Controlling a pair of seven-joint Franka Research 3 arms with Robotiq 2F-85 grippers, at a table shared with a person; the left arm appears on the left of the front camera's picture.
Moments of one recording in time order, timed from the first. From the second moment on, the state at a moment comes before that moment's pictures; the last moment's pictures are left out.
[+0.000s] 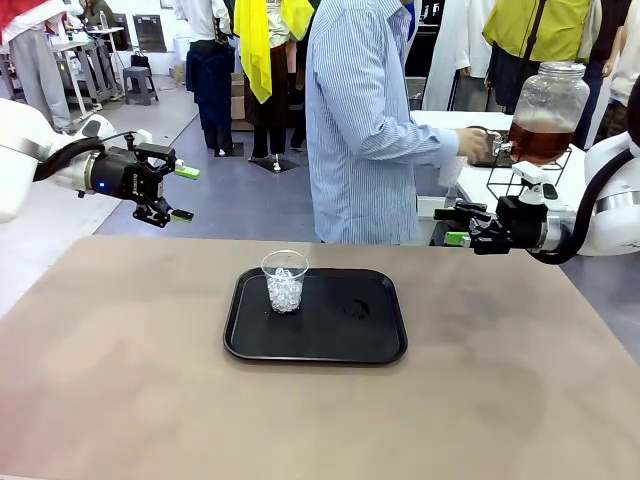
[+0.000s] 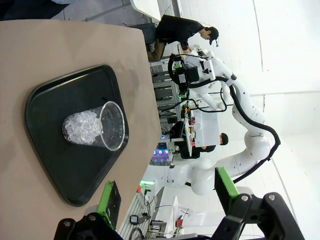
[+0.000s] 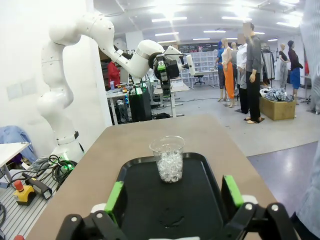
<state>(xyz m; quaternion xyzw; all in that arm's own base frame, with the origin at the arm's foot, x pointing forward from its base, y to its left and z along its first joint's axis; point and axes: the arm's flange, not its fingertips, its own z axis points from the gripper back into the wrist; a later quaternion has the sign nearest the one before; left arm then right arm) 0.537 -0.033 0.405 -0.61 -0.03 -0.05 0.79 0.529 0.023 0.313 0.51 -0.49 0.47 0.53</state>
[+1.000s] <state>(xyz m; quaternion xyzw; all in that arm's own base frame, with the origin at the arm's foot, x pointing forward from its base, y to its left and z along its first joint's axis) 0.537 -0.033 0.405 -0.61 -0.03 -0.05 0.79 0.529 0.023 0.313 0.51 -0.49 0.47 0.53</state>
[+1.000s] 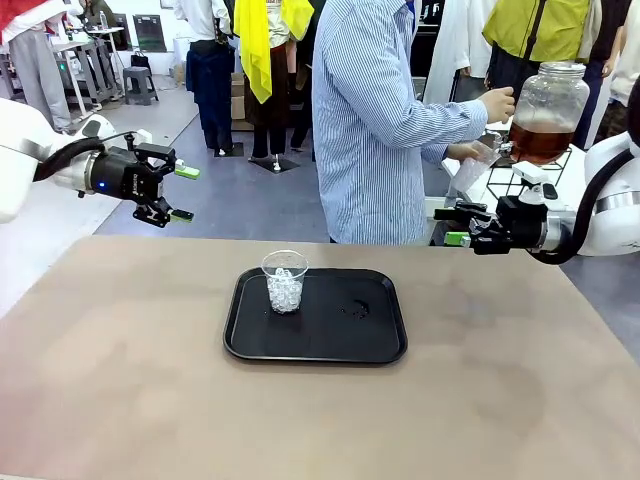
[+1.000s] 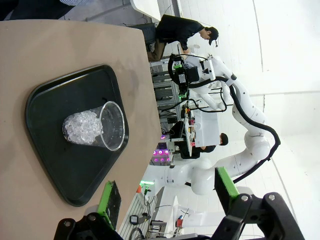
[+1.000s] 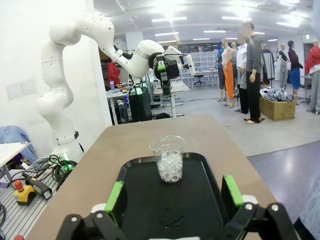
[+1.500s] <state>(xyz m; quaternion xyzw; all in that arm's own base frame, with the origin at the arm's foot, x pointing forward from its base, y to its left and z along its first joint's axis) 0.537 -0.033 0.405 -0.61 -0.03 -0.05 0.79 0.529 0.023 0.313 0.51 -0.49 0.47 0.53</state>
